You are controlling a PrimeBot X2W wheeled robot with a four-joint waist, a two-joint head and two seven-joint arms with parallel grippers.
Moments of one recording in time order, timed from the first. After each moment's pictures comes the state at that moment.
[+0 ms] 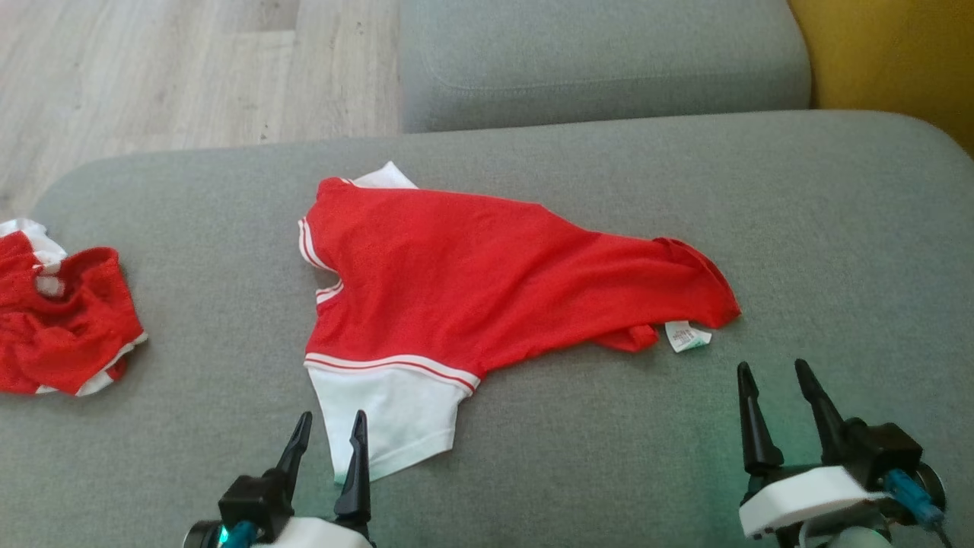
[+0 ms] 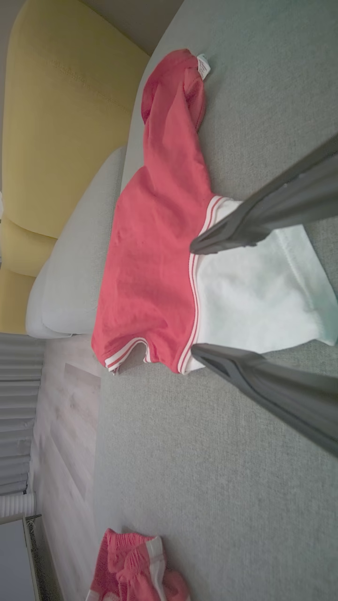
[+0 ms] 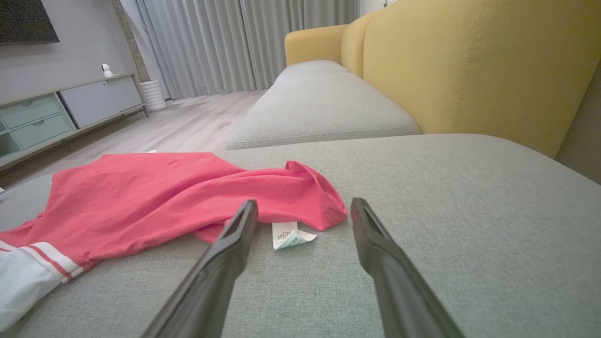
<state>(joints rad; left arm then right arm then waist) 0.00 0.21 -0.49 0.29 -0.51 0.16 -0.21 0.04 -0.04 0.01 0.34 0.11 0.13 -0.25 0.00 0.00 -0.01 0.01</state>
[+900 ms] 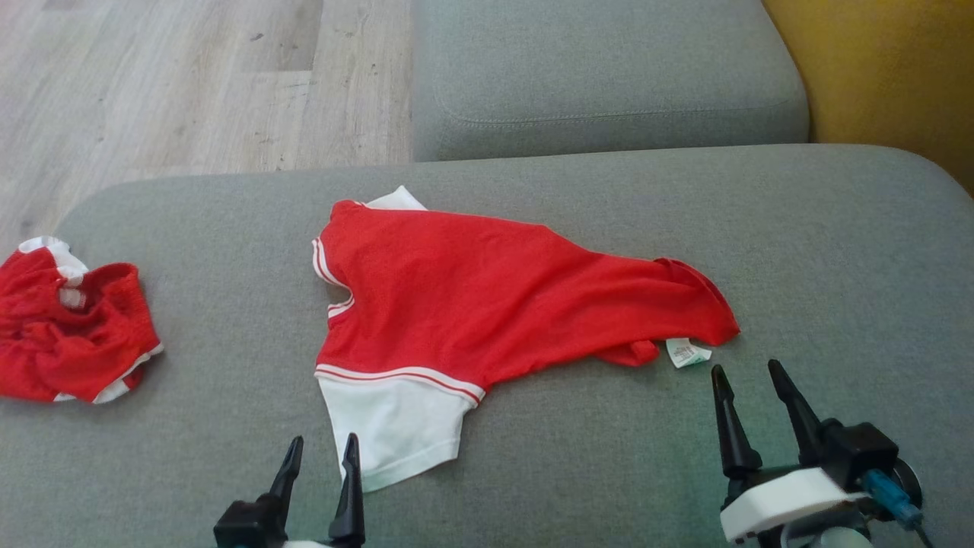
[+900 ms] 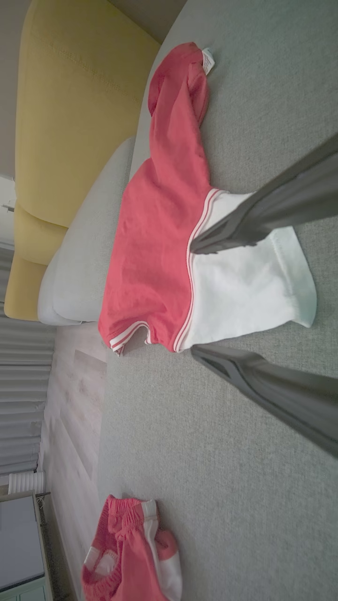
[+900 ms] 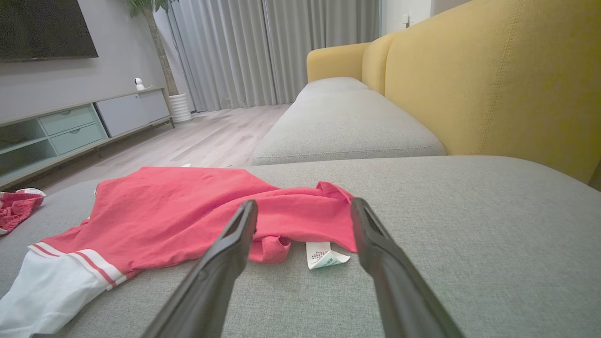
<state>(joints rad) 0.05 0.20 -0.49 0.30 -0.52 0.18 -0.24 0.04 -0.04 0.07 0.33 0.12 0.13 -0.25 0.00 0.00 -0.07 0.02</state>
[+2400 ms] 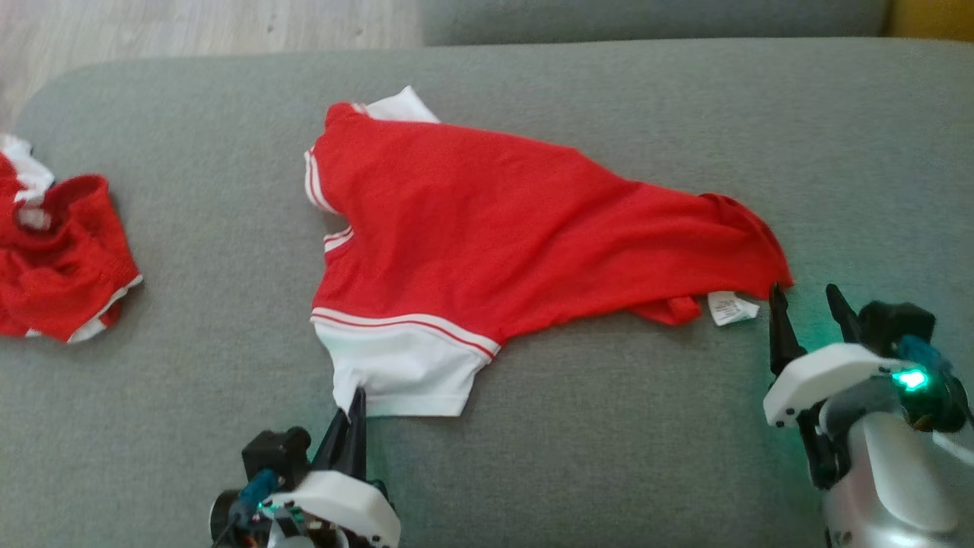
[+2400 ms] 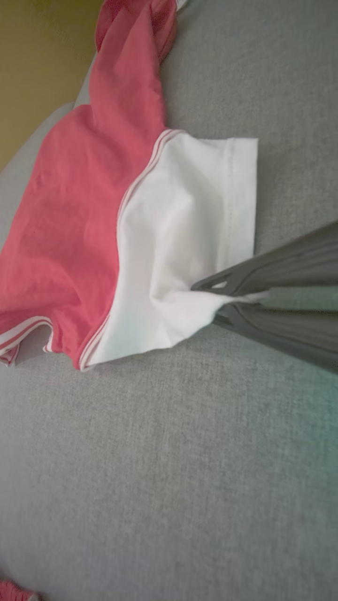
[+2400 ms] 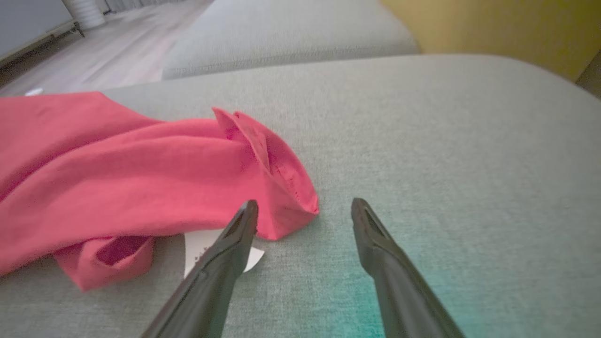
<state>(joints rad) -0.12 0.15 -0.52 0.45 -0.60 0.12 -0.16 -0.28 -0.04 -0.15 0.60 0.03 0.13 -0.08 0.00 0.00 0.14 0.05</state>
